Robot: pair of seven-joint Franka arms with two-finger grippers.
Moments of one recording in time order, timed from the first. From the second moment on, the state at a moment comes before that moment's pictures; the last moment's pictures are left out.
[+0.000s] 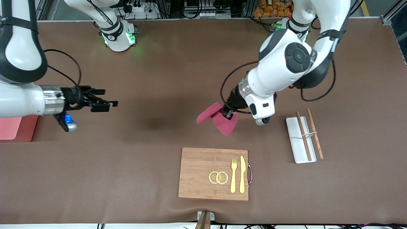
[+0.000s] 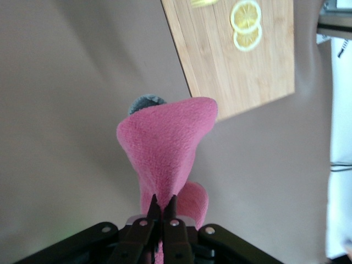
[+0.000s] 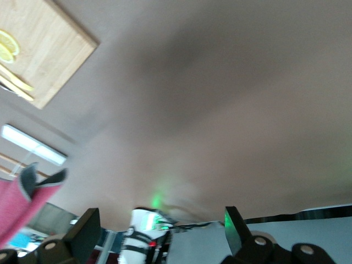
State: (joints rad) left arm -0.35 0.44 -0.31 -1.37 -0.28 2.08 -1.70; right arm 0.14 0.28 -0.08 -1.60 0.69 1.50 0.68
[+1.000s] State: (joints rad) left arm -0.49 0.50 -0.31 -1.37 -0.38 2.30 -1.95; right arm 0.30 0.25 -0.08 -1.54 0.72 1.75 0.87
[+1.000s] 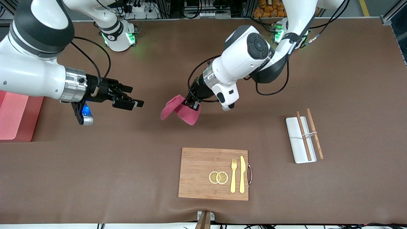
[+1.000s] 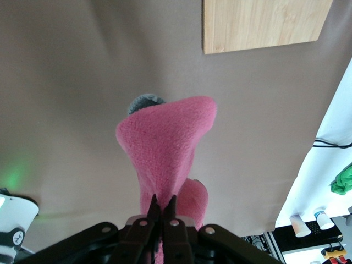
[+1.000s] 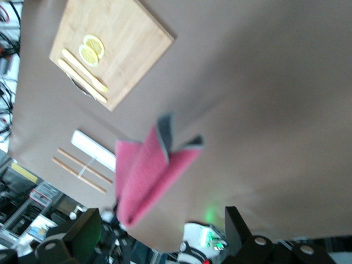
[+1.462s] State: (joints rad) left arm -0.50 0.54 -0.31 -1.37 -0.42 2.35 -1.95; right arm 0.41 0.44 -0.07 -1.50 0.72 1.85 0.88
